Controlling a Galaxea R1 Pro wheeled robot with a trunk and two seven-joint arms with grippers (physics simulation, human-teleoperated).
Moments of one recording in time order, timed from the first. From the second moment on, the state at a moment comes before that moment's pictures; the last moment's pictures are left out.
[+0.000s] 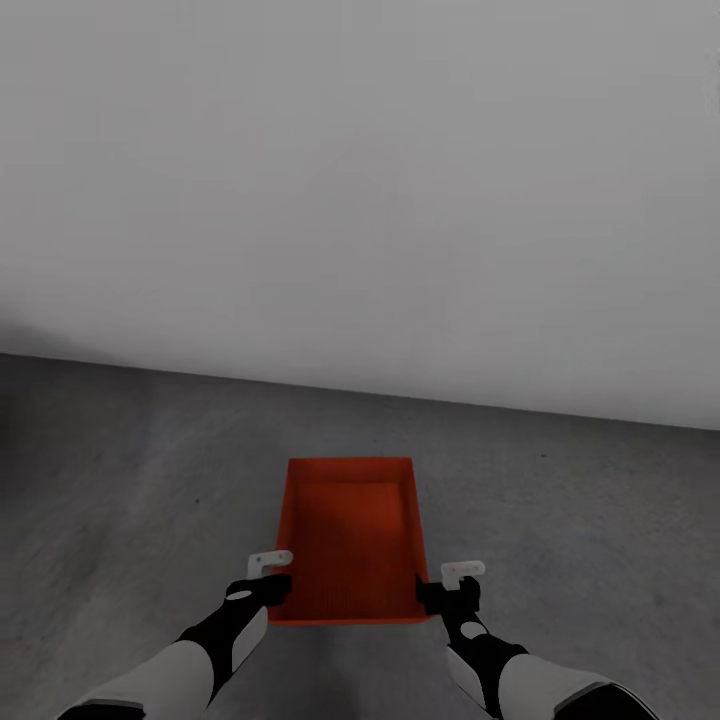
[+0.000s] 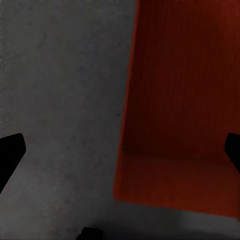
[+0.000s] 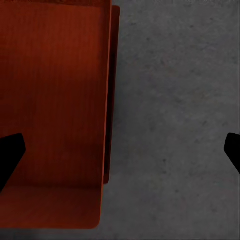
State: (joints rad) left arm -0.69 -0.10 -0.03 -0.20 0.12 0.02 0.20; right arm -0.71 0.13 0.30 0.01 -0.17 -0.37 -0.19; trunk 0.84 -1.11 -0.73
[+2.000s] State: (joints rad) left arm -0.69 -0.09 -0.03 -0.20 0.12 0.02 0.20; right arm -0.71 0.13 0.30 0.01 -0.17 -0.37 -0.19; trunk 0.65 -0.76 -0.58
